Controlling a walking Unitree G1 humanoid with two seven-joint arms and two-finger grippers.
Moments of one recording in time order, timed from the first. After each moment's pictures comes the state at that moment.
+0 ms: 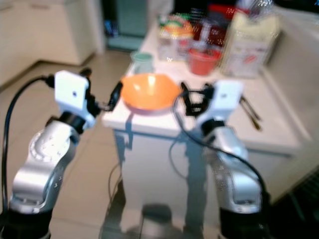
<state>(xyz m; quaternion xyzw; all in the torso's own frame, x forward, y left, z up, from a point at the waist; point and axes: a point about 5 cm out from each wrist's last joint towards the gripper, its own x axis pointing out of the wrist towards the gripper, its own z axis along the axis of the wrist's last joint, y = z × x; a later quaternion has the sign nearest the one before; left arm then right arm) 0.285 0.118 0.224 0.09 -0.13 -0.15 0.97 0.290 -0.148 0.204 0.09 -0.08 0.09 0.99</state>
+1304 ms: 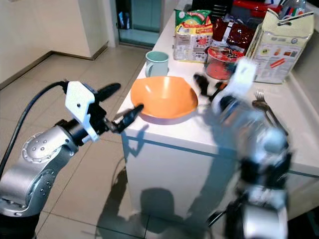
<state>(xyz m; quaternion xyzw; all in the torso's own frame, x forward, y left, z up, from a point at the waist) 0.267 0.108 0.215 0.06 -0.09 -0.38 0.92 0.349 -0.204 0.228 0.19 0.08 0.08 0.98</state>
